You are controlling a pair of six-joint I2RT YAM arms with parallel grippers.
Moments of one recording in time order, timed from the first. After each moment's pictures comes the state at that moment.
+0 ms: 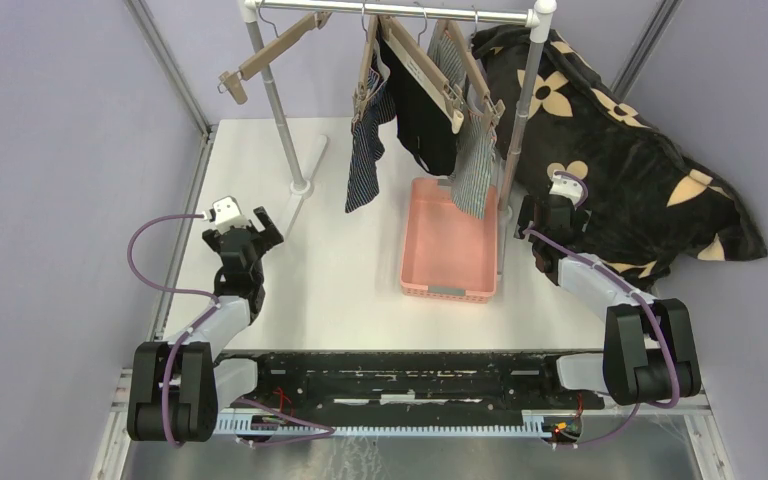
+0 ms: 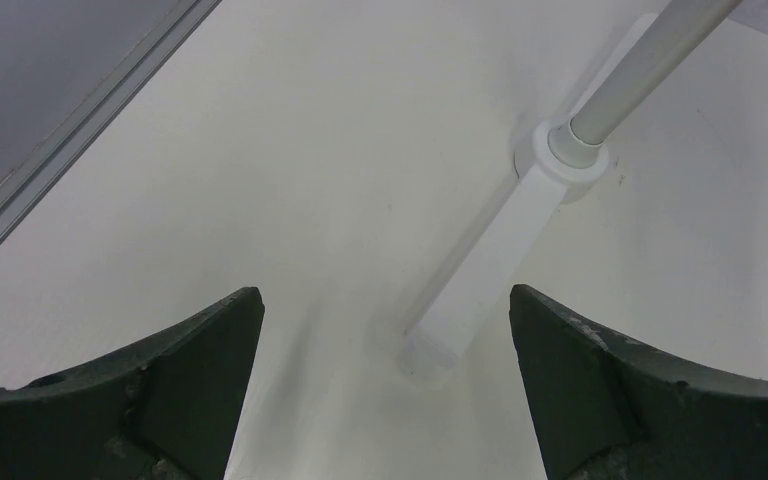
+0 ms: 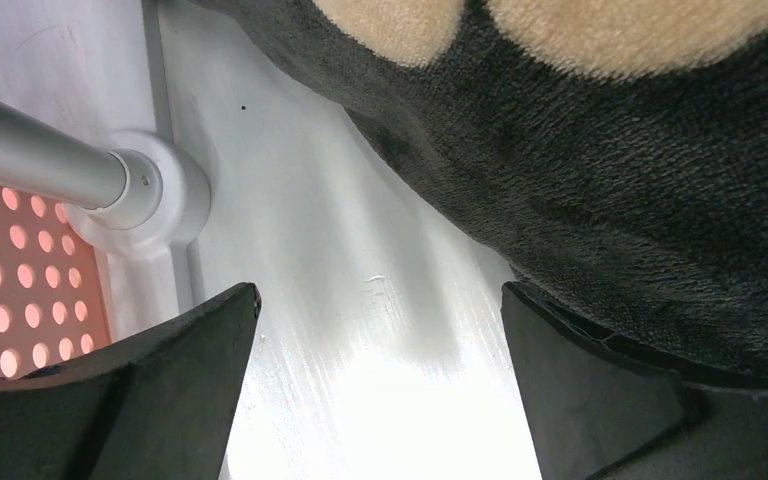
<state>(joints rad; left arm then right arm) -0.01 1.12 0.32 0.55 -0.34 -0.25 0.11 1.31 0.62 0.07 0.47 0.20</state>
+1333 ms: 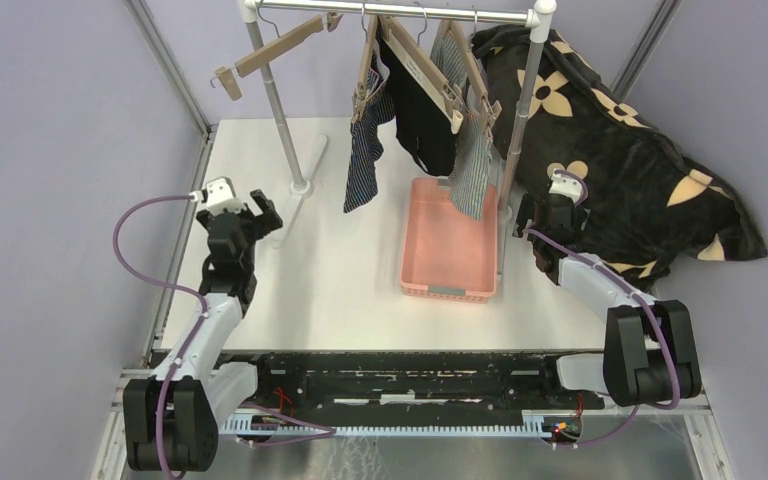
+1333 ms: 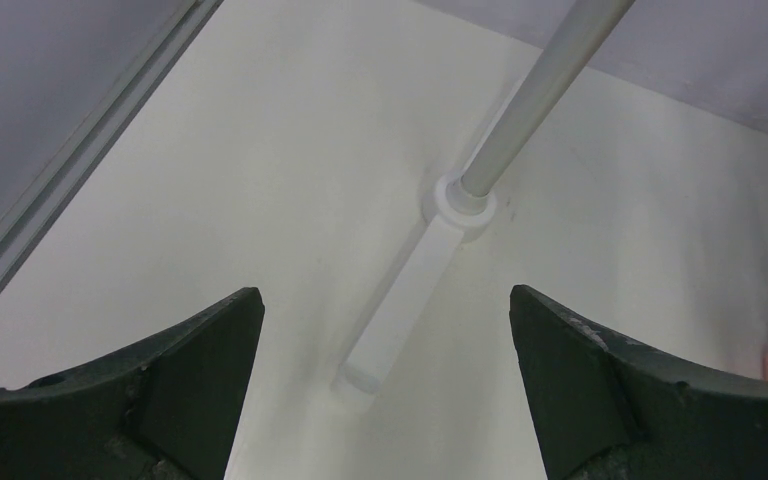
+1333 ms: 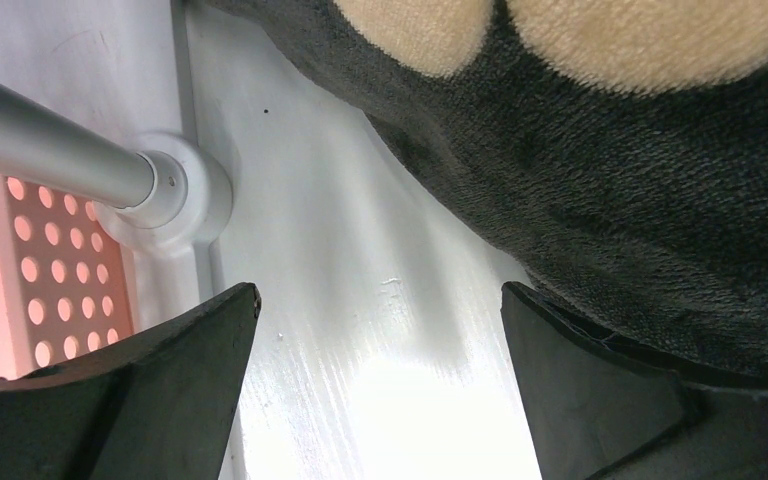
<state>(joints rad) -0.01 0.97 0.43 0.33 -0.24 -0.25 0.11 1.31 0.62 0.07 0.44 0.20</state>
